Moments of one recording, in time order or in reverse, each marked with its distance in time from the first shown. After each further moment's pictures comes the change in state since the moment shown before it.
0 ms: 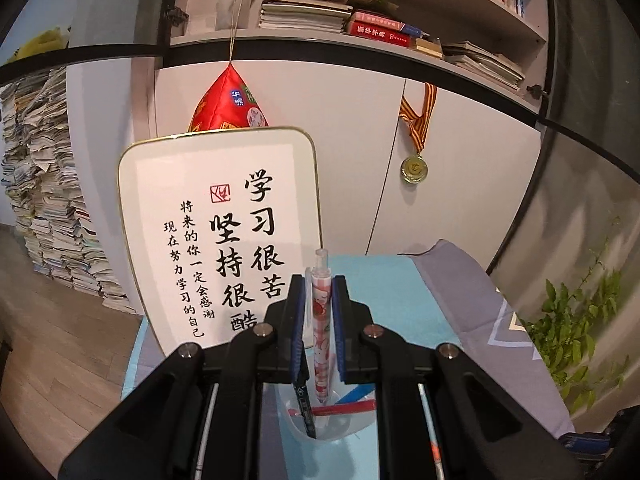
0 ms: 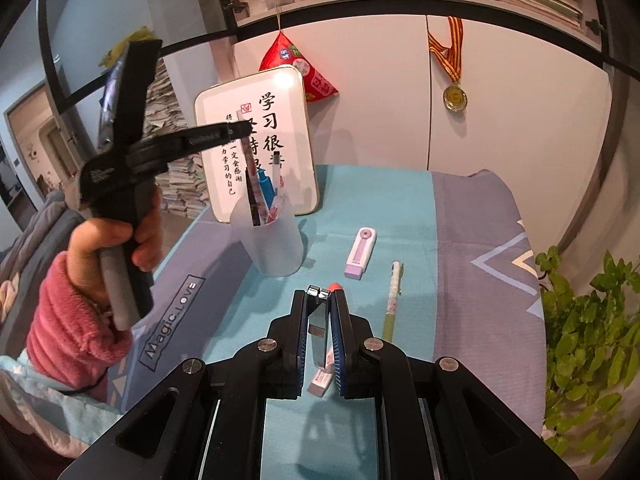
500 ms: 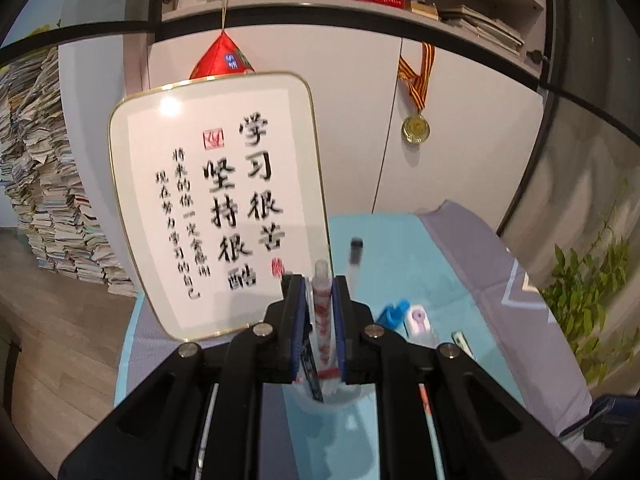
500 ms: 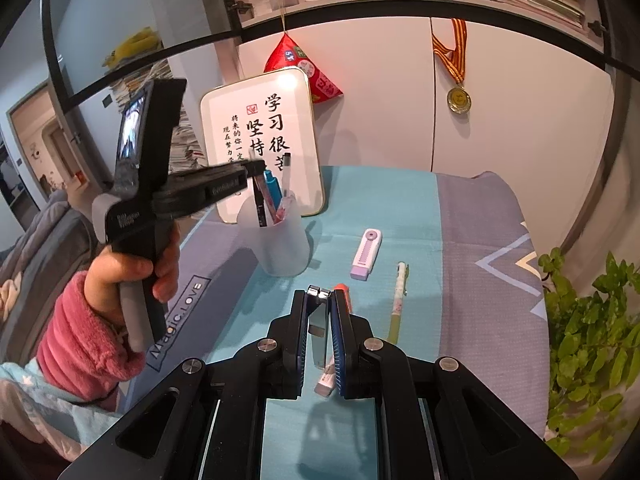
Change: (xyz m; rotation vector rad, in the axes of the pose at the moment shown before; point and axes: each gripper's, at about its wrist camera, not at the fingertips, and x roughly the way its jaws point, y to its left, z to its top) left arm 0.012 -0.003 -0.031 0.042 0.103 0.010; right arm -0.001 0.003 0.000 -0.005 -0.004 0.011
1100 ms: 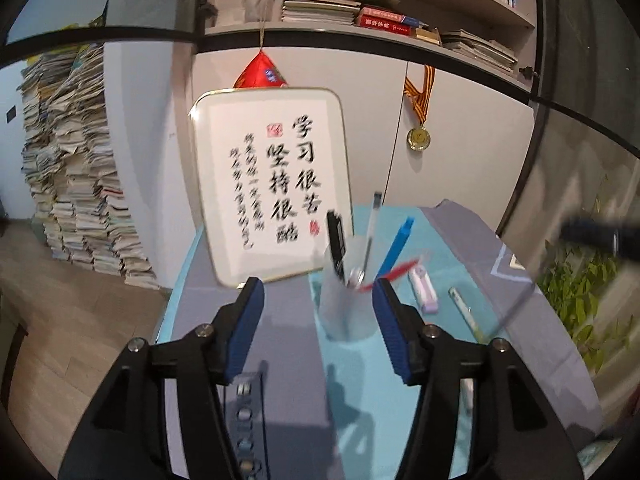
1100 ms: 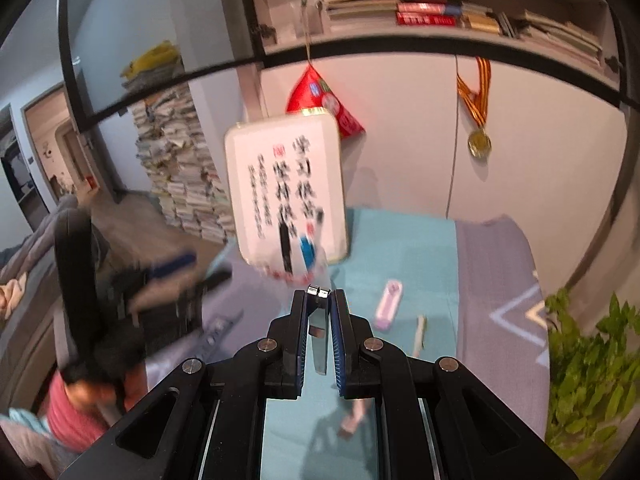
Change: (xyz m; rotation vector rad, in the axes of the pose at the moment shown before) left arm -0.081 0.028 -0.057 -0.027 -0.068 0.031; right arm -0.011 0.030 0.046 -0.049 -0.096 0.030
